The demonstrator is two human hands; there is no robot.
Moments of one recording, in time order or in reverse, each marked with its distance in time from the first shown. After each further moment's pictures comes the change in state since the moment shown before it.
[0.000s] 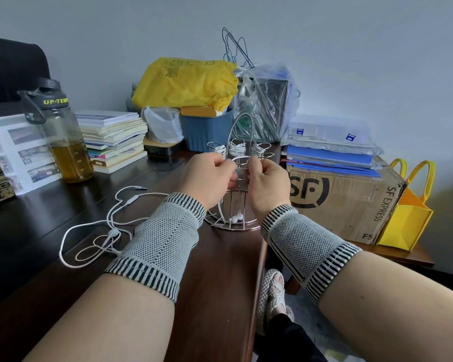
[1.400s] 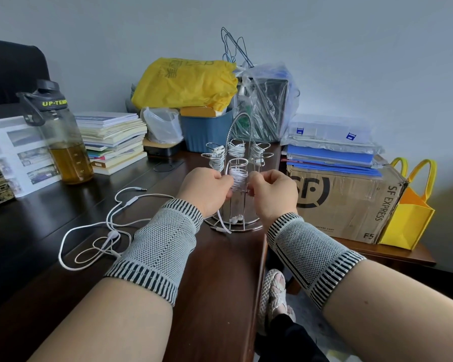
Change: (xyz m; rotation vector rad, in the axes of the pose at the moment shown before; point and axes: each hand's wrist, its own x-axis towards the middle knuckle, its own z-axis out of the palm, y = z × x) left_hand -0.002 -0.014 0.000 0.163 -0.079 -0.107; right_hand 0.002 0.025 0.000 0.016 0.052 0.148
